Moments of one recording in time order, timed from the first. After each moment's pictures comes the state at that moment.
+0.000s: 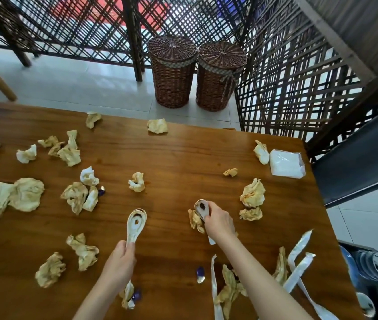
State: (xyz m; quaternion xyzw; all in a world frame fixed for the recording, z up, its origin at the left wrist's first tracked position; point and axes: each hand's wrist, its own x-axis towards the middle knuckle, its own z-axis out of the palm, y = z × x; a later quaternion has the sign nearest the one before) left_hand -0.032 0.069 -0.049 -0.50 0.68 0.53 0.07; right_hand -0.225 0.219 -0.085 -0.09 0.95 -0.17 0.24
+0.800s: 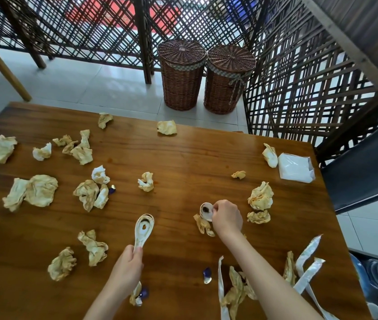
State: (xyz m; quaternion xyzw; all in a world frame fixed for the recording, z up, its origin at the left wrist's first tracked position) left_hand -0.020 0.076 -0.047 -0.50 0.68 0.52 0.08; right_hand -0.230 0.209 -0.069 -0.12 0.97 -0.14 0.14
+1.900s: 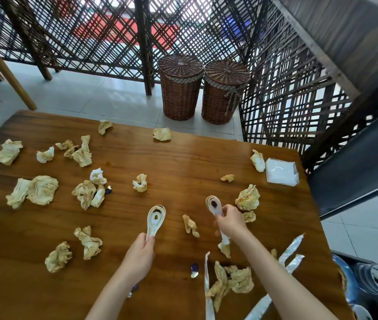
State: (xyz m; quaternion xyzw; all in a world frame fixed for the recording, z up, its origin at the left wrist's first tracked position) left_hand -0.043 0.111 -0.021 -0.45 0.68 0.57 0.06; right_hand -0.239 0.254 -0.040 -0.04 0.91 -0.28 0.31
